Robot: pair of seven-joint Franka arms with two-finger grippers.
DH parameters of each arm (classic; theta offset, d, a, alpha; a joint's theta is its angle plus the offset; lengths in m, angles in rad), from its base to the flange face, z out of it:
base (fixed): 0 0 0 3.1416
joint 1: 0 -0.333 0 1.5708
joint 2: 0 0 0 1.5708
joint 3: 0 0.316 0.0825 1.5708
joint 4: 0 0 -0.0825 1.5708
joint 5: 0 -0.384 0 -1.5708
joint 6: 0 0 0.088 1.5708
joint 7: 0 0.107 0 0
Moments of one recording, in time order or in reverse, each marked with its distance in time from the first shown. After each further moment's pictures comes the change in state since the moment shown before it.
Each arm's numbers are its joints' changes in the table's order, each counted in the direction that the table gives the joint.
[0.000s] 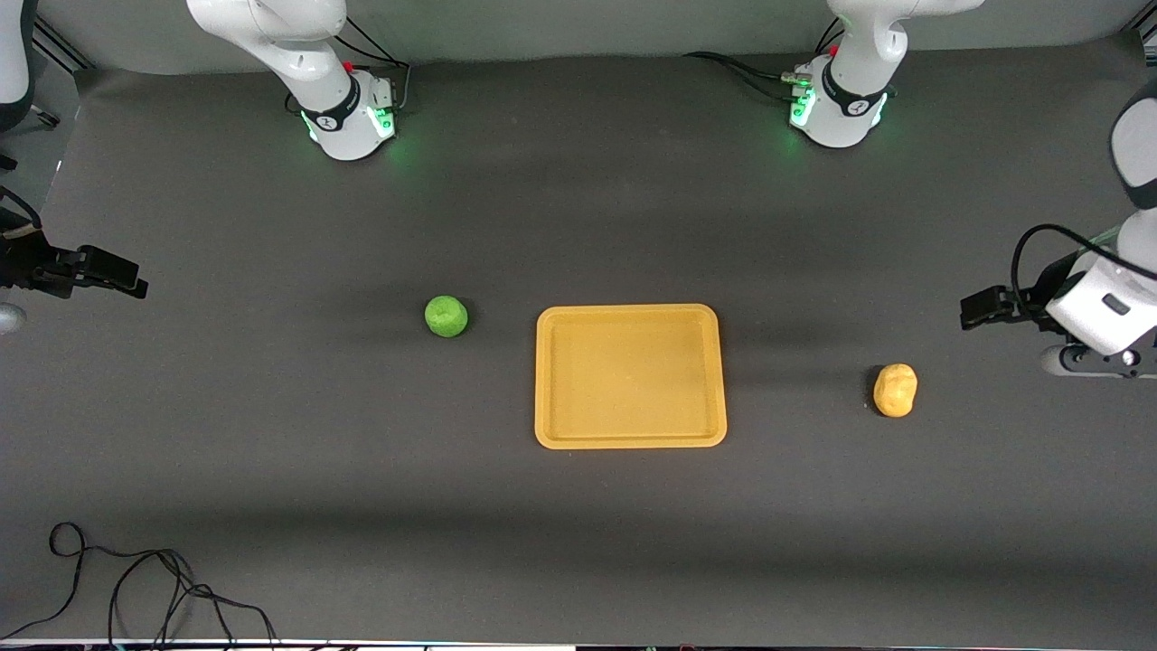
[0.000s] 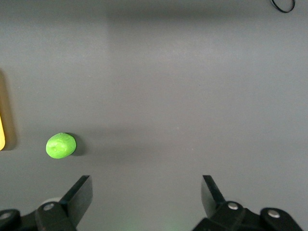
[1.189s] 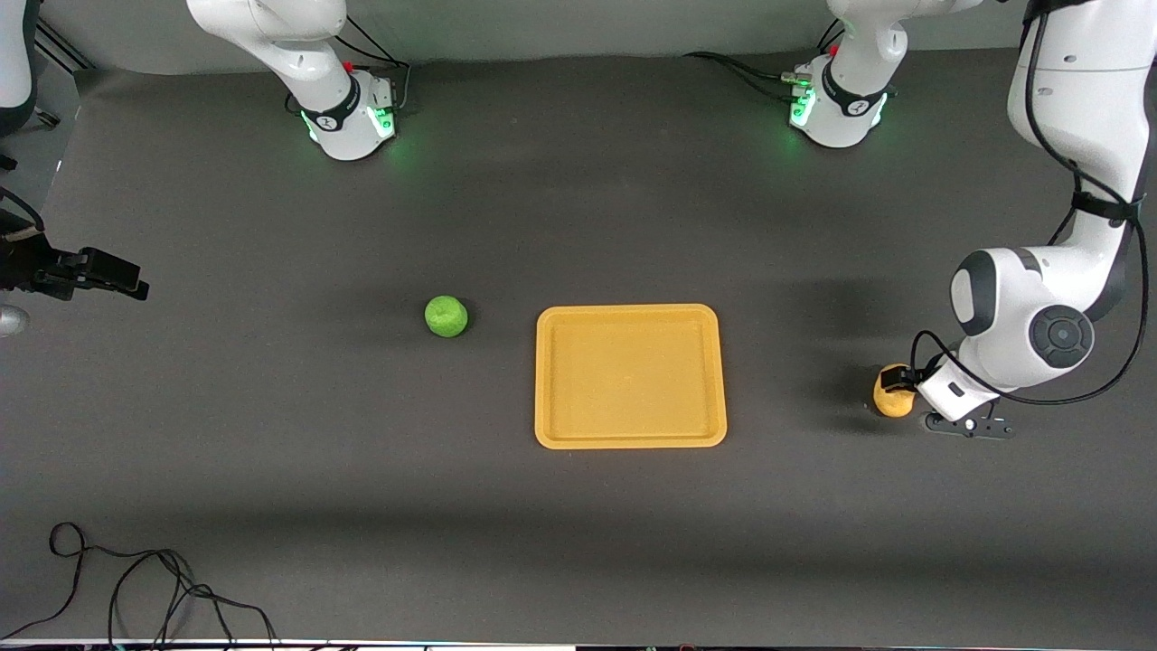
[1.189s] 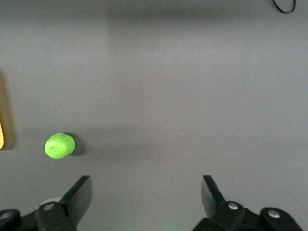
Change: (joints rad) left arm -0.046 0.350 0.006 -0.266 -0.039 0.617 0.112; right arm 0.000 0.004 0.000 -0.001 0.001 0.004 -0.003
